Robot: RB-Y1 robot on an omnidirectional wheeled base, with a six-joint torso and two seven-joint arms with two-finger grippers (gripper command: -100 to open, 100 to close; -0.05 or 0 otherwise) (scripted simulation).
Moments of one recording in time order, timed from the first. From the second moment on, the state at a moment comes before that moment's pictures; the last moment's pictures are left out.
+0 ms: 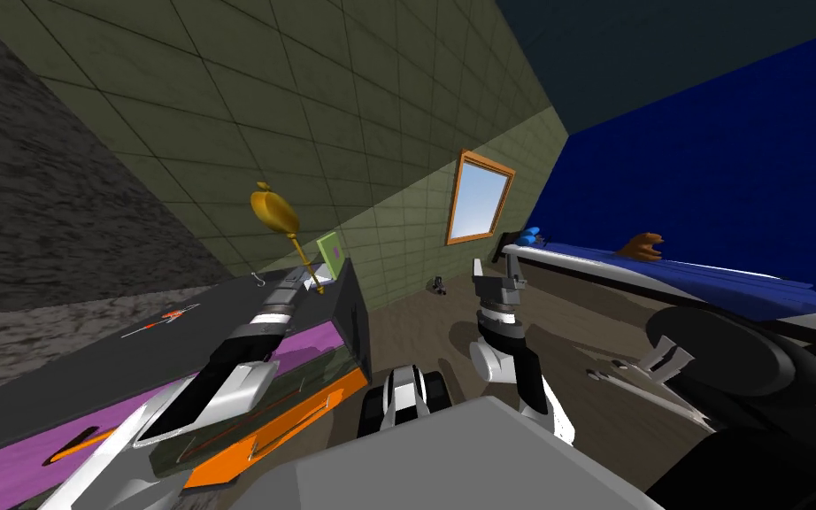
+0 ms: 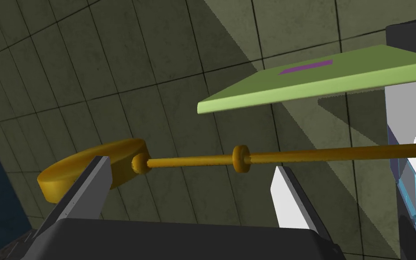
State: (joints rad) left arm 0.25 0.44 0.23 -2.26 0.03 0.10 0.06; right arm 0.45 0.04 -0.05 -2.38 -0.09 -0.60 -0.08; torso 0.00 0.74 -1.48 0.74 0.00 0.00
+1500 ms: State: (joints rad) left arm 0.14 0.66 0.35 -2.23 0.11 0.49 0.09; right arm 0.45 0.04 -0.05 -2.38 -0.09 -0.60 -0.08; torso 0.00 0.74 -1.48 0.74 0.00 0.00
